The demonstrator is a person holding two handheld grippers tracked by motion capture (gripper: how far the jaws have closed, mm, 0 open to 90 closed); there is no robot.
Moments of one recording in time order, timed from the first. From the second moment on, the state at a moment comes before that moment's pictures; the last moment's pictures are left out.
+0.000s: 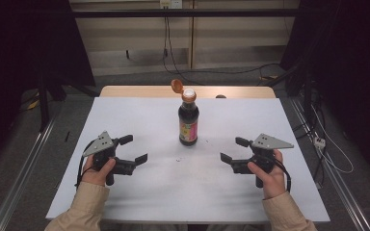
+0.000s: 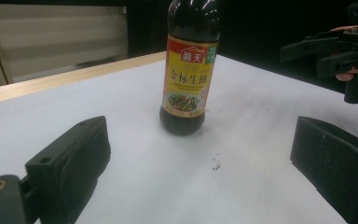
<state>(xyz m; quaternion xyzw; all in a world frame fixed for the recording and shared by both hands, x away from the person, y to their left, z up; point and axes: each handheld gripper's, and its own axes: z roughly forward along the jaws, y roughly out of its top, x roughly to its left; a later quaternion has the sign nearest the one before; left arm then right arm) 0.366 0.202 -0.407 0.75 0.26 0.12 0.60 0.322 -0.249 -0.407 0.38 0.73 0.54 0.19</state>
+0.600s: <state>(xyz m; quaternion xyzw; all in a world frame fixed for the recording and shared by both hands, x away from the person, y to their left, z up) 0.359 0.221 -0.412 0.75 0.26 0.13 0.59 0.306 -0.263 -0.425 0.39 0.72 0.54 0.19</state>
